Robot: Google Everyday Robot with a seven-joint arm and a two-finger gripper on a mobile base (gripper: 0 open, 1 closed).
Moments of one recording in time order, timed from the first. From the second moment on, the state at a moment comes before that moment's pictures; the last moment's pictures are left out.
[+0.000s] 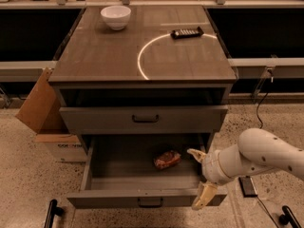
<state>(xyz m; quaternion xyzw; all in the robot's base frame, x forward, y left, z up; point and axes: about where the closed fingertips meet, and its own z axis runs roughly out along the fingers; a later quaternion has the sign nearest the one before) 0.432 -0.136 0.574 -0.66 0.68 0.19 0.25</state>
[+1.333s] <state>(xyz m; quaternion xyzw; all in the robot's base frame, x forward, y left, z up) 0.478 -0.154 0.514 -0.63 0.69 0.20 0.29</state>
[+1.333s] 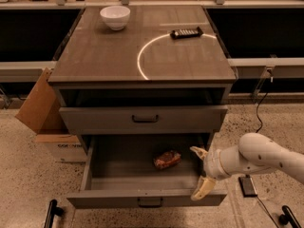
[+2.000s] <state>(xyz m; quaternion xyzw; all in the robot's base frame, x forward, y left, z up) 0.523 -0.152 0.492 -0.60 0.69 0.22 0.33</state>
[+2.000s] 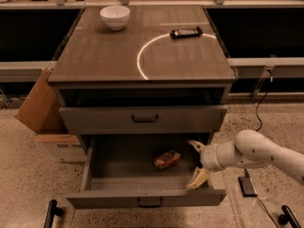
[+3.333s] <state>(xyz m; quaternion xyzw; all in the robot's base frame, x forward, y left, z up) 0.579 -0.126 0.456 -0.59 0.69 0.24 0.35</state>
